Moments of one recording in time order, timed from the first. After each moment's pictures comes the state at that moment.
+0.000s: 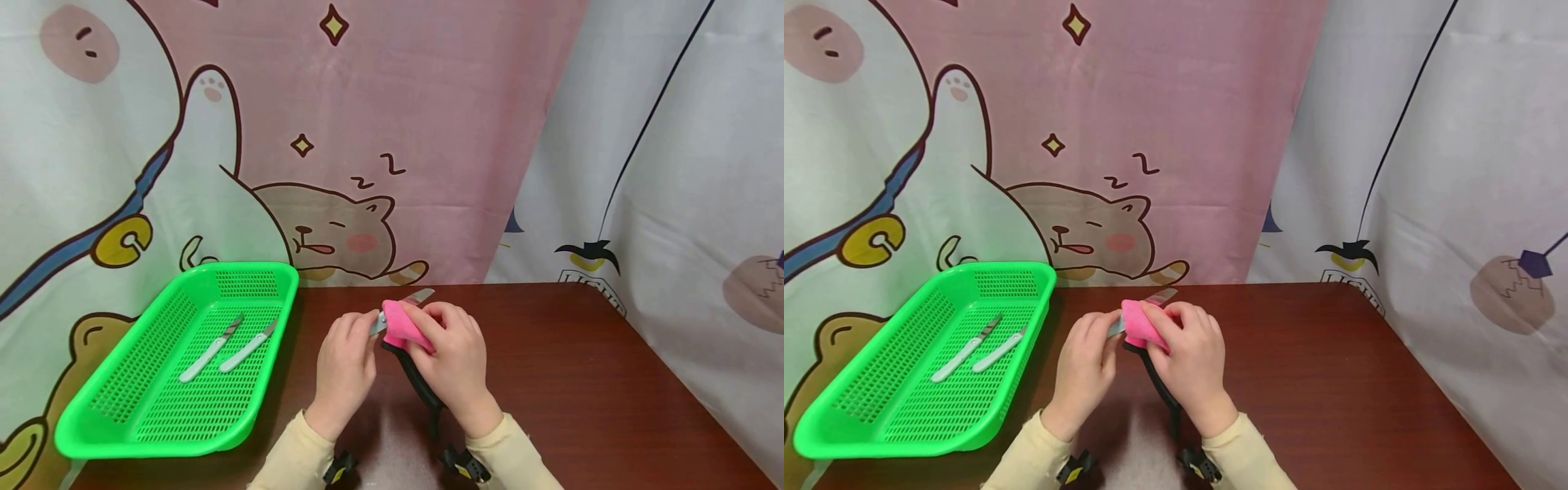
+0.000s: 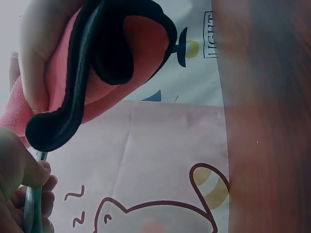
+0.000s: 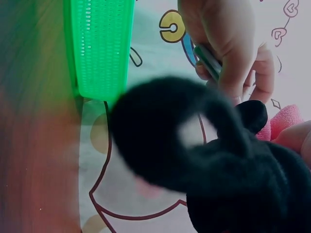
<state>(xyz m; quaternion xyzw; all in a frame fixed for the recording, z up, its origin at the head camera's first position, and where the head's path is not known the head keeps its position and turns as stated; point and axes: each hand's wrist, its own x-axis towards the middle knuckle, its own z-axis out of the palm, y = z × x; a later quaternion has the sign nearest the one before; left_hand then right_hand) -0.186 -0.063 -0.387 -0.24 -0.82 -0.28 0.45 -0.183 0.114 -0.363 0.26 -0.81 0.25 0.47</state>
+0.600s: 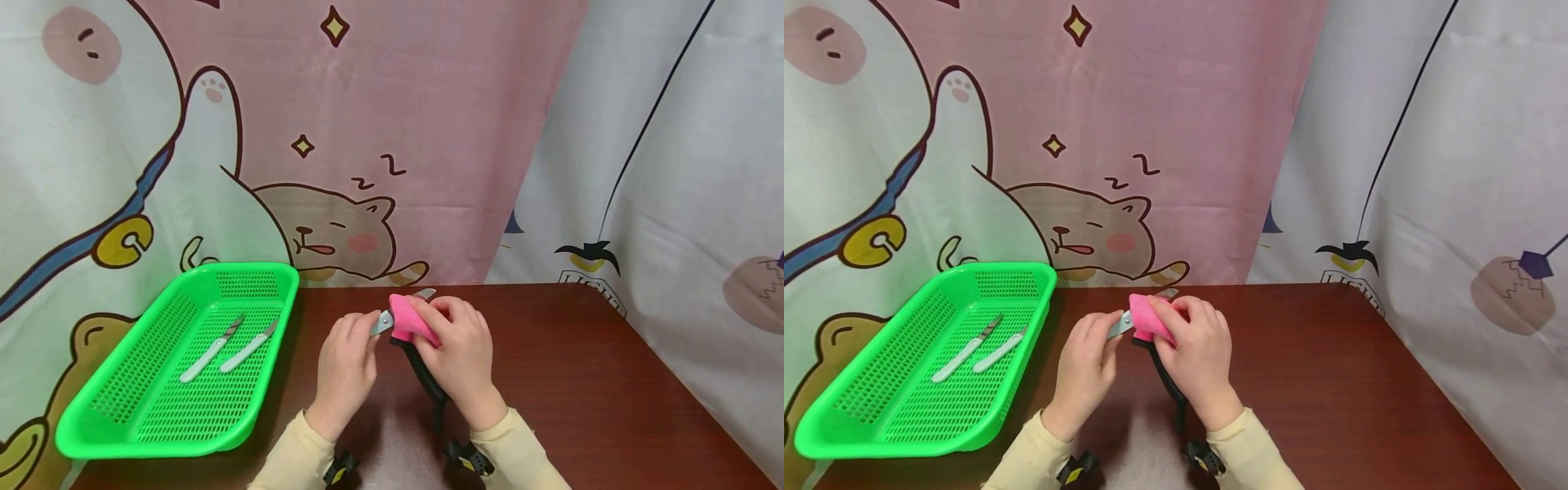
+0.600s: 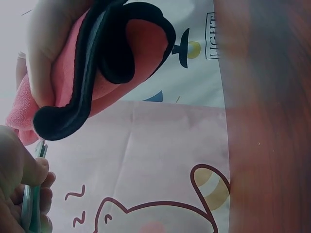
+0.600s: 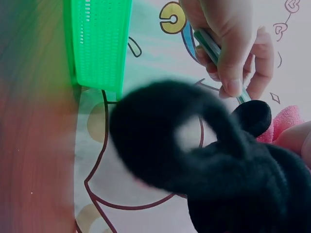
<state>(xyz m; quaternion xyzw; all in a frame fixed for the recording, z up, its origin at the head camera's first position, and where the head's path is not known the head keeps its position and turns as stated) -0.184 -0.063 -0.385 -0.25 -0.81 -0.28 0.44 -0.187 0.120 -0.358 0.24 -0.82 0.24 0.46</state>
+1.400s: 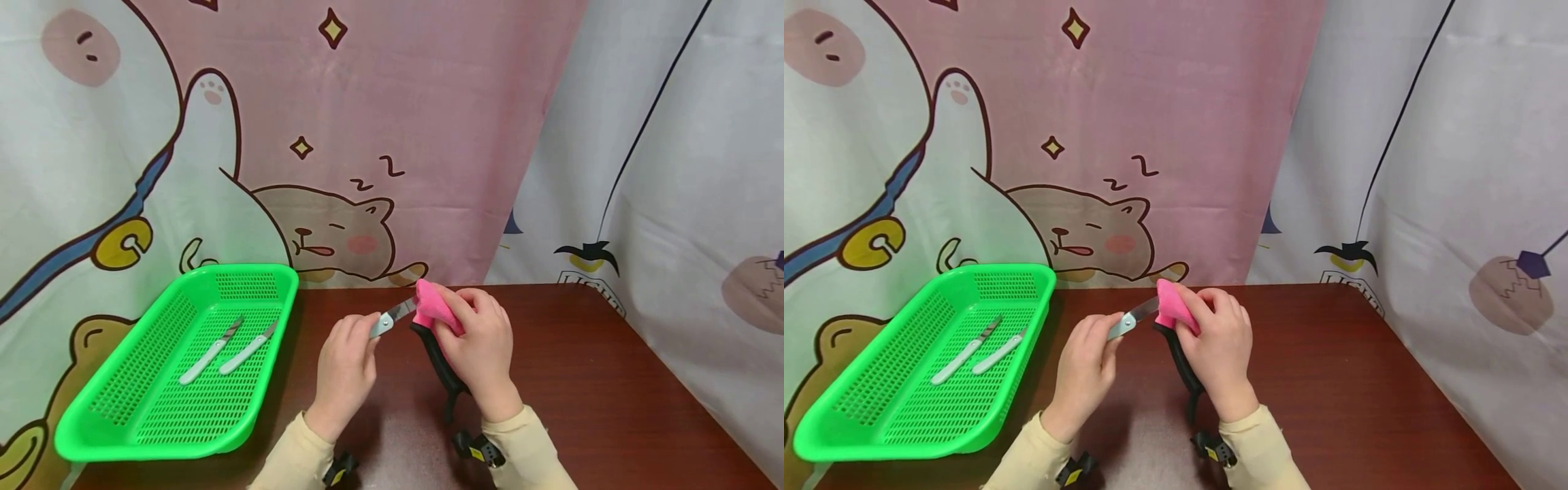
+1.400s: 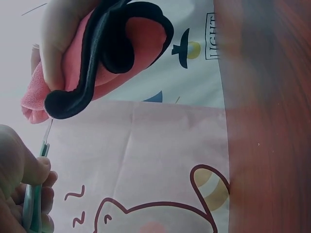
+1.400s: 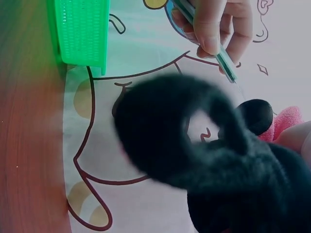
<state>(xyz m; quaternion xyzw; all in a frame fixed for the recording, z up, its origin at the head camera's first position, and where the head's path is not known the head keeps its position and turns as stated) -0.184 -0.063 -0.386 -0.25 -0.81 -0.28 0.44 -0.195 0.143 -0.352 0.19 -0.82 0.26 0.48</state>
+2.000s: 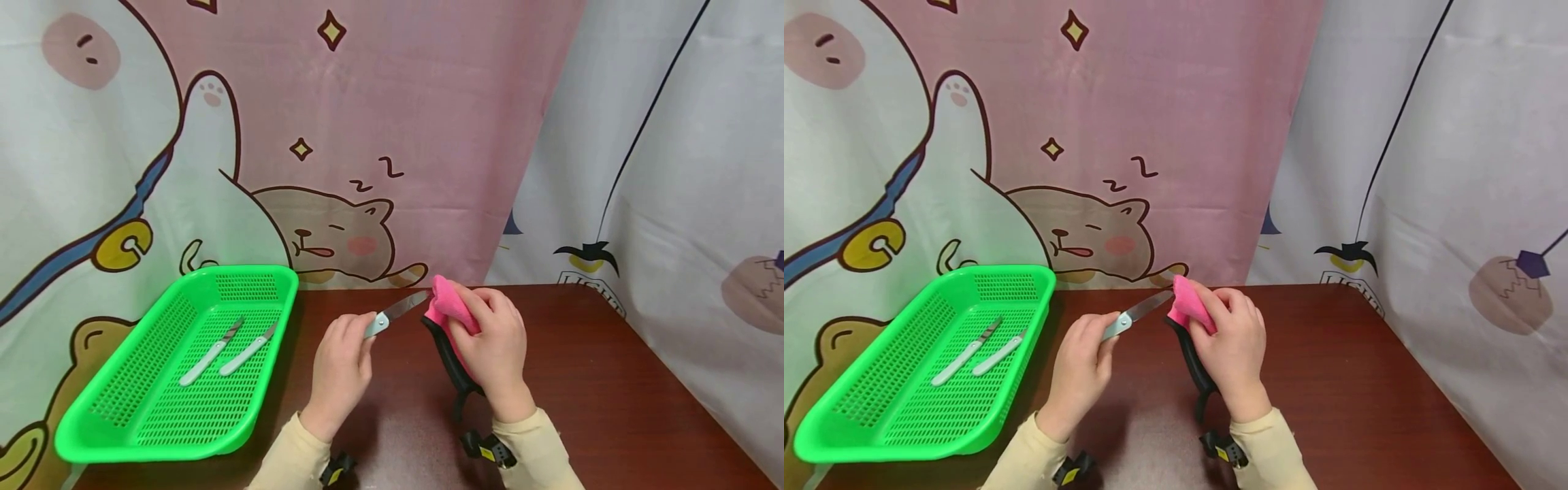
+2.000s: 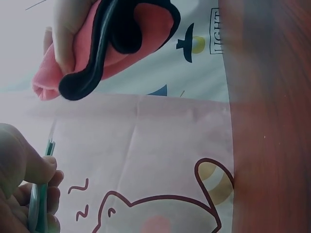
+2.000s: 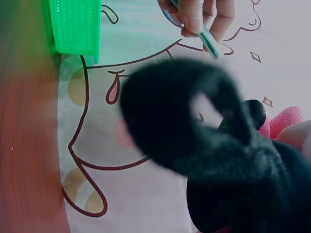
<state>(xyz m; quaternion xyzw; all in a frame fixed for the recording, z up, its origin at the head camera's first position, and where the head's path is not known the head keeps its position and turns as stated) -0.186 -0.068 -0.385 -0.26 -0.80 -0.29 0.45 -0.196 0.160 -0.353 0.17 -0.81 0.28 0.49</state>
